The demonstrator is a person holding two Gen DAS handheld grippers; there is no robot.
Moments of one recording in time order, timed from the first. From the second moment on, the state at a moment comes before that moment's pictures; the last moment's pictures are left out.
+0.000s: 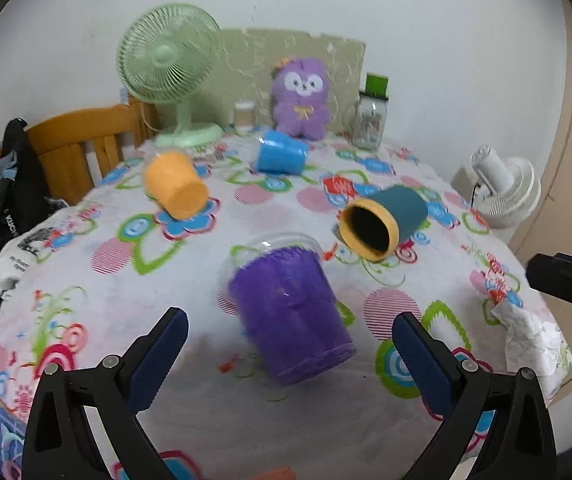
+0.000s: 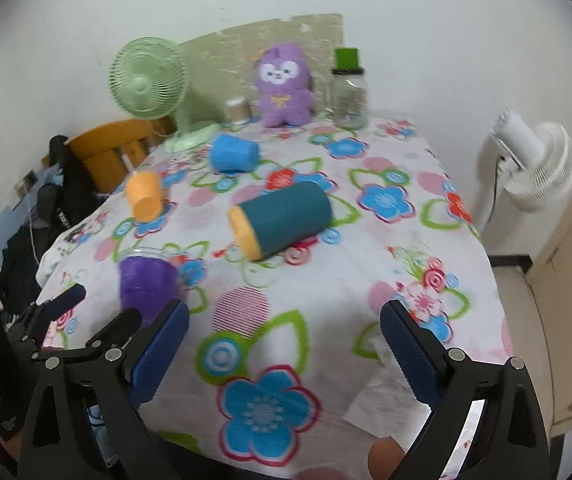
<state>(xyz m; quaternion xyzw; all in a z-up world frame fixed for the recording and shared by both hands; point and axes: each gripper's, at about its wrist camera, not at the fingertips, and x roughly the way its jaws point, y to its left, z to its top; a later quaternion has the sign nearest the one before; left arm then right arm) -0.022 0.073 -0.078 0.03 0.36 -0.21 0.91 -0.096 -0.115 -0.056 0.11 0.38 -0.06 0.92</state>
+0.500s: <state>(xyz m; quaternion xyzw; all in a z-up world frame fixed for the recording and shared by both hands) -0.007 0.069 -0.099 0.04 0.39 -0.20 0.90 -0.085 -0.122 -0.078 0.12 0.39 -0.04 0.91</state>
